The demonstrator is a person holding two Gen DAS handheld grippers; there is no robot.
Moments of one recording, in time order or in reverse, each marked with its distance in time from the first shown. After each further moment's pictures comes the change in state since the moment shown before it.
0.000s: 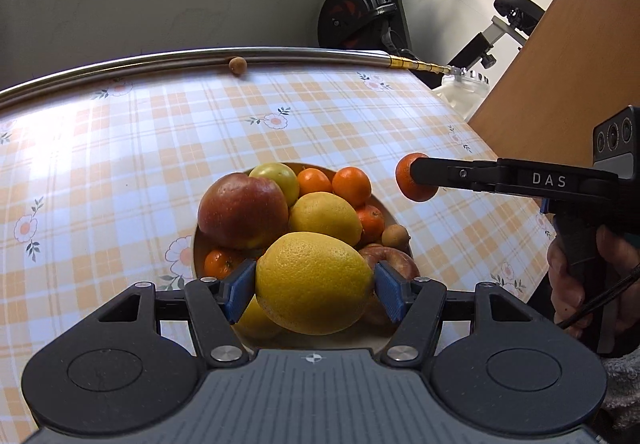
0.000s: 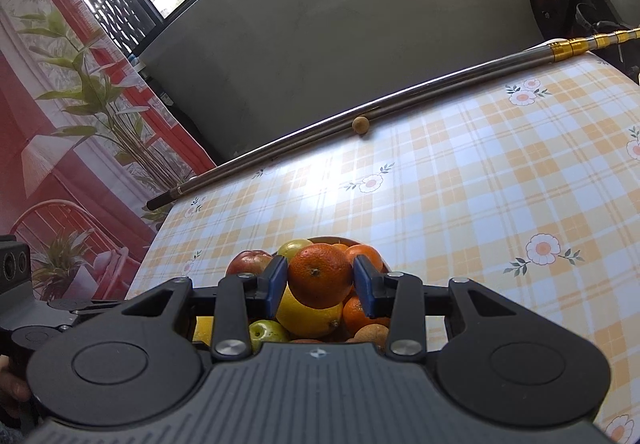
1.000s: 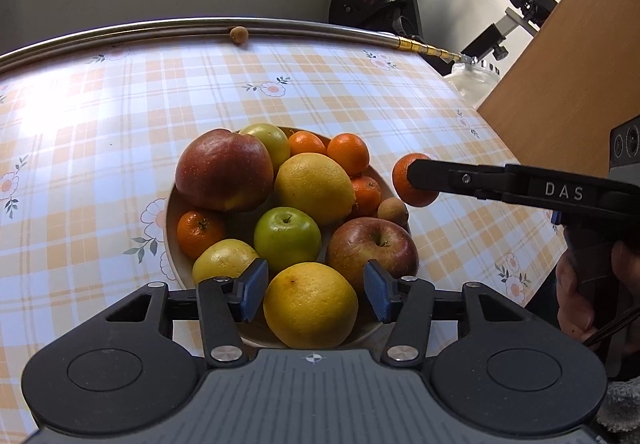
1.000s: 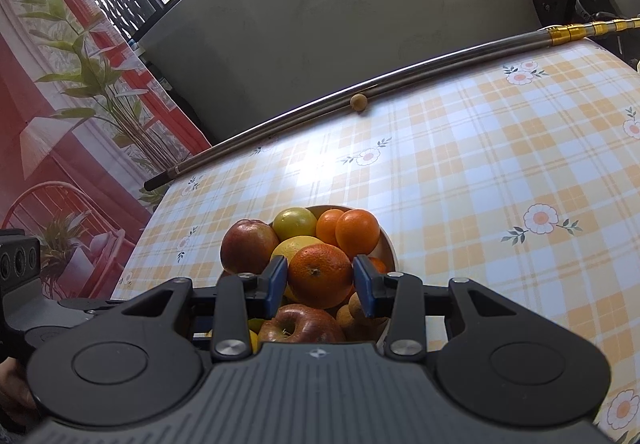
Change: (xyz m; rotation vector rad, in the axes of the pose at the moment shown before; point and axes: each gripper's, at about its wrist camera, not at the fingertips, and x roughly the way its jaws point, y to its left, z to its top) left arm 0.025 -0.011 -0.017 -0.051 0.022 0.019; right arm 0.000 -0.001 -0.021 -0.008 0.033 -0.008
